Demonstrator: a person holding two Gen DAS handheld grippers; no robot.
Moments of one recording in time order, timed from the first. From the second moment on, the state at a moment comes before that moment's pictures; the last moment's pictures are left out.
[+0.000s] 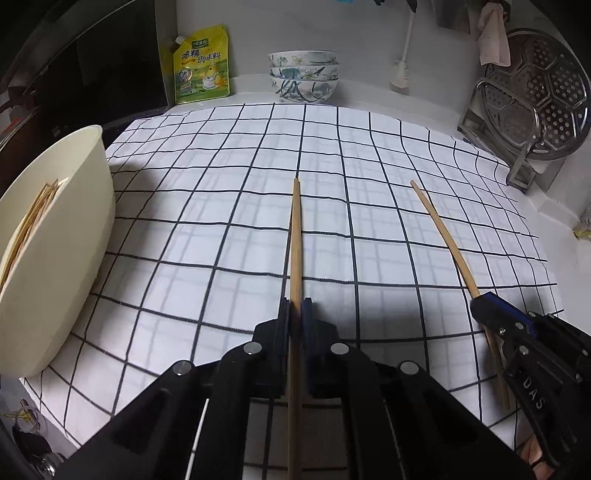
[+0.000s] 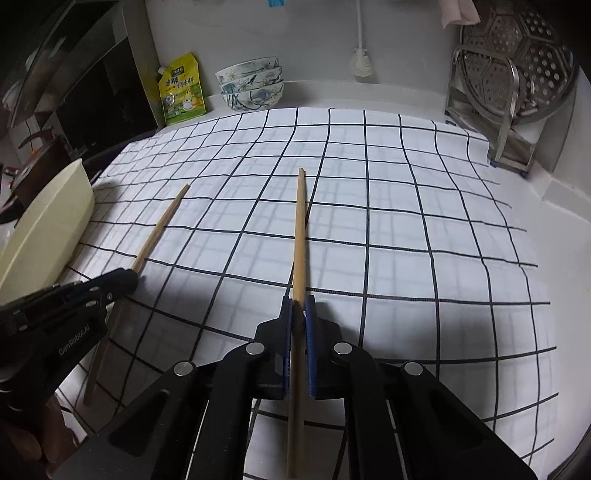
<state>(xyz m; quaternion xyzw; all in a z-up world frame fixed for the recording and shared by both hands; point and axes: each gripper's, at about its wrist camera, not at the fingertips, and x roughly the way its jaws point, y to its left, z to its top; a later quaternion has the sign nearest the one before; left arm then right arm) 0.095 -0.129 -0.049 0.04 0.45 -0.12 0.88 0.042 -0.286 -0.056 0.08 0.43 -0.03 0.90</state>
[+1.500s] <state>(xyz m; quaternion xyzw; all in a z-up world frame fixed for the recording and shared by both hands) 0.124 0.169 0.039 -0.04 0.34 0.02 0.94 0.137 0.009 0.038 0.03 0.35 0.17 0.92</state>
